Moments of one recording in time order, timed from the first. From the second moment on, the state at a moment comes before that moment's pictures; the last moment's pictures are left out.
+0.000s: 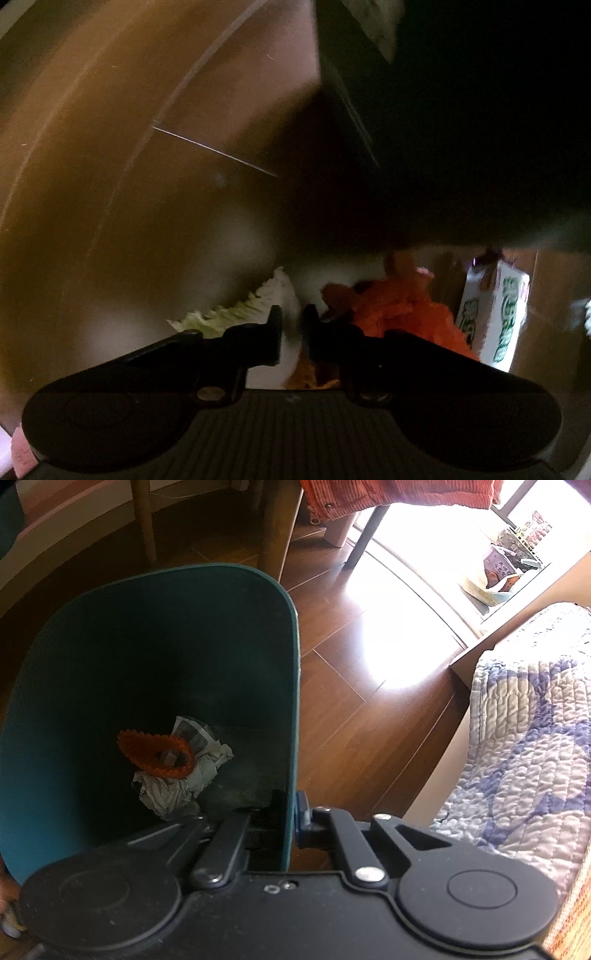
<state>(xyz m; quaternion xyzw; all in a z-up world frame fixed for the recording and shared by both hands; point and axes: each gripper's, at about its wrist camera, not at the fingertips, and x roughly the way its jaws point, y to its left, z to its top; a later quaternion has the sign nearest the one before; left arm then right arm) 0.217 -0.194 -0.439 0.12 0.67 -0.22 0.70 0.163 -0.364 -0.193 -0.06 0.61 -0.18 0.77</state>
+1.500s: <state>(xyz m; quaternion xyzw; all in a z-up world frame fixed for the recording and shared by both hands) 0.268 -0.232 -0.212 0.04 0.57 -0.34 0.75 0.169 -0.302 -0.189 -0.13 0.58 -0.20 0.78</state>
